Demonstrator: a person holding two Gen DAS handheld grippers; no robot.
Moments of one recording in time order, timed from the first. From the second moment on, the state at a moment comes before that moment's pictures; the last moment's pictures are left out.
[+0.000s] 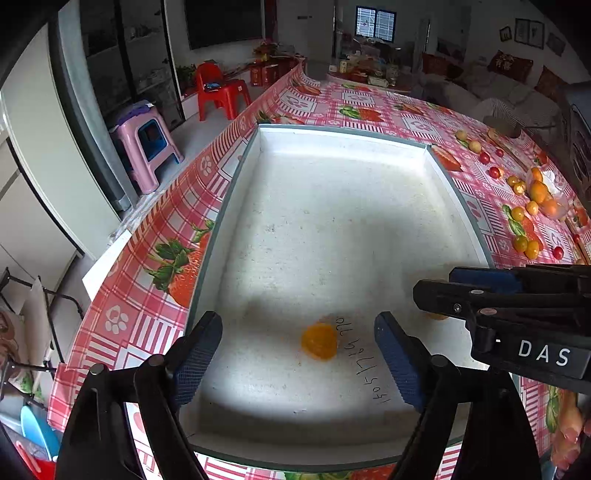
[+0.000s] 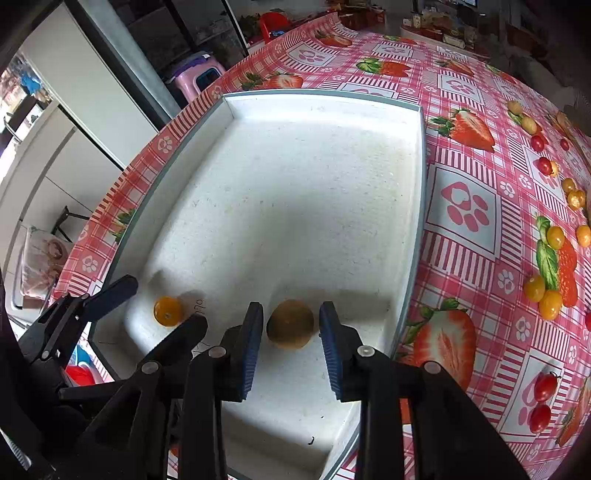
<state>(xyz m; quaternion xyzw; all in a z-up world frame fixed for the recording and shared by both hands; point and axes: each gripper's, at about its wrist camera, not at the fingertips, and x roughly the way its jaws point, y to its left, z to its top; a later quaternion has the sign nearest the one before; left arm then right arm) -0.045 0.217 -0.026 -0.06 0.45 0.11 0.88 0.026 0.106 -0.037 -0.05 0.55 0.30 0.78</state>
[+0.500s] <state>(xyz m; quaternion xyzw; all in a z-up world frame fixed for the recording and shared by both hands) -0.036 0.159 0.005 -0.04 0.44 0.05 0.89 0.021 0.003 0.007 0.01 0.51 0.25 0.82</state>
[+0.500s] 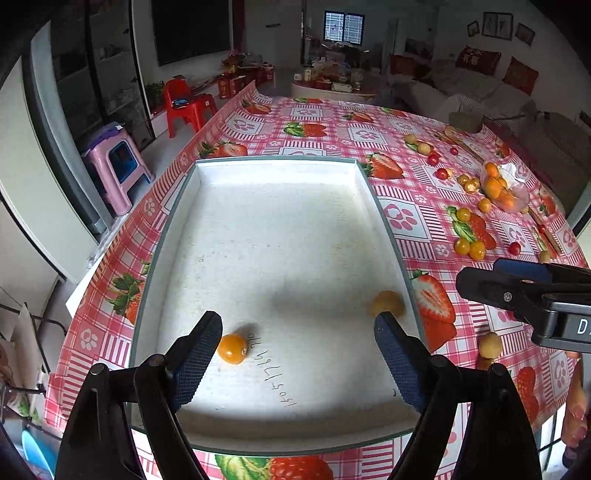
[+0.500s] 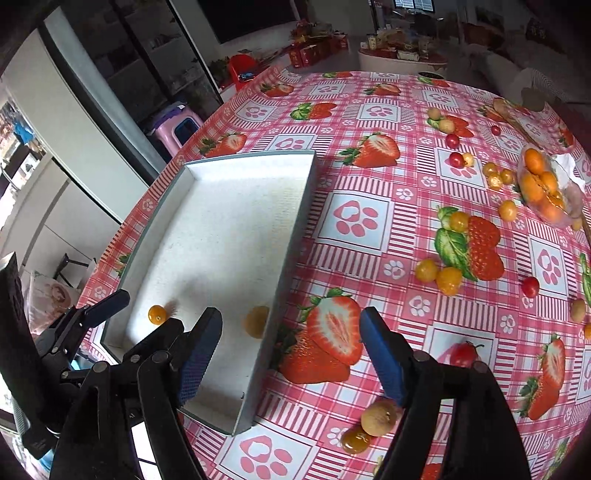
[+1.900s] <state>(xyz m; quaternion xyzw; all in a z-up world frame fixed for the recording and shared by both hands) 0.044 -0.047 -0.038 -0.01 0.50 -0.10 0.86 0.079 -0.245 -0.051 0.08 0.50 0.03 0.86</state>
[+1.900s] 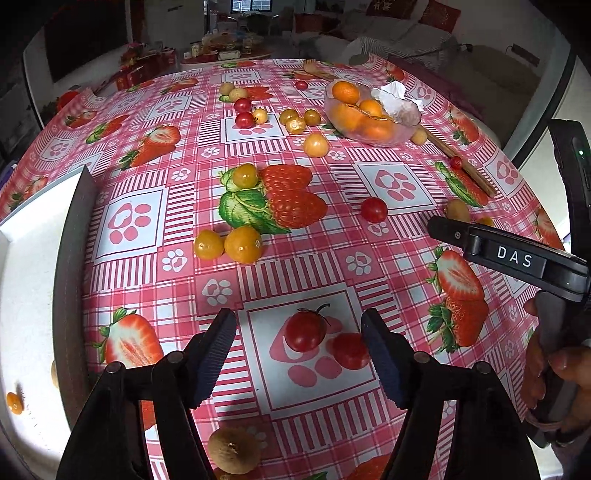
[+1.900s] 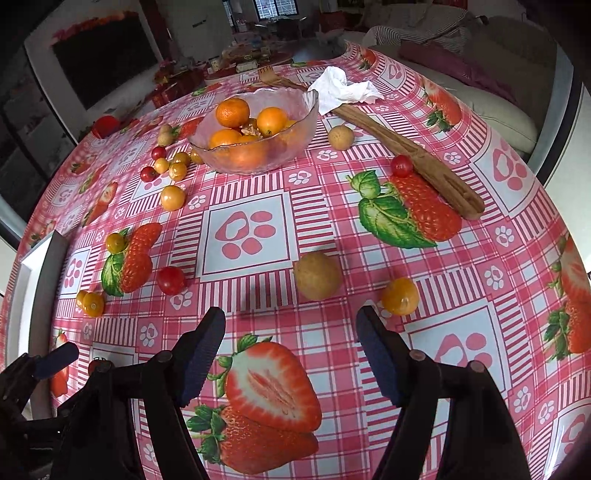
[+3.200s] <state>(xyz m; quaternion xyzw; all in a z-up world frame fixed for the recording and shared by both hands) 0.042 -0.042 -0.042 -0.03 0.49 -0.10 0.86 0.050 -0.257 -0.047 0.12 0.50 0.06 0.86</state>
